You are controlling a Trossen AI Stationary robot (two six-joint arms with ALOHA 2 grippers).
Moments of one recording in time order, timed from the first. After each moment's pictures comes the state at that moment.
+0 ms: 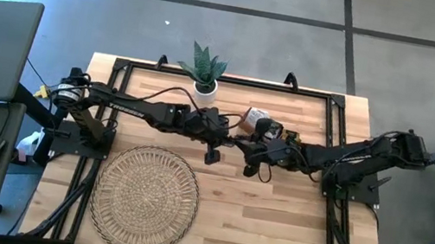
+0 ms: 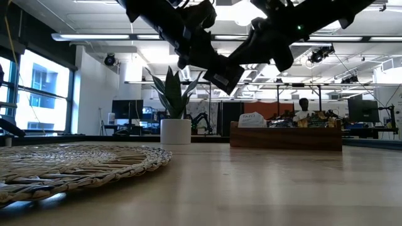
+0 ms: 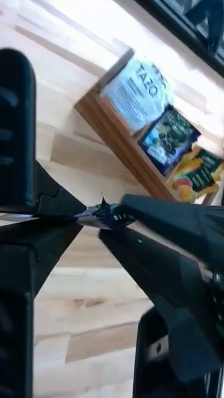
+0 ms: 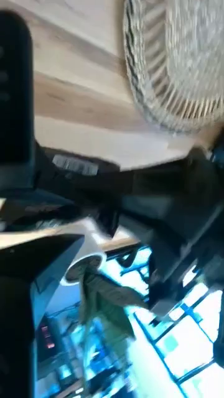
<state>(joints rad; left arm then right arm) 0.04 1.66 1.20 -0.14 -0.09 -0.11 0.10 1.37 0.71 0.28 0.44 -0.52</state>
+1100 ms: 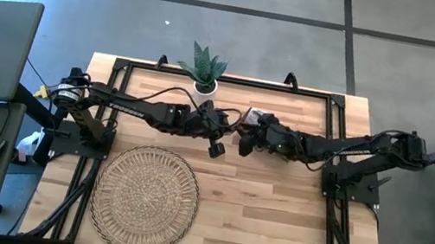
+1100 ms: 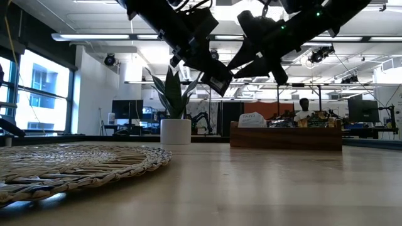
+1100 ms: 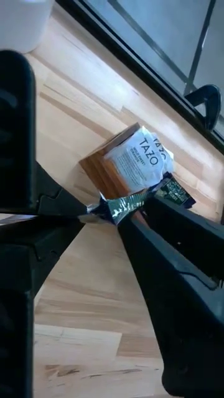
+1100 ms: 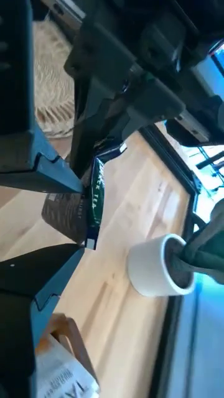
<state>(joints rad) 0.04 1.66 1.20 -0.15 -0.32 -0.17 -0.03 1.37 0.70 0.25 0.42 0.63</state>
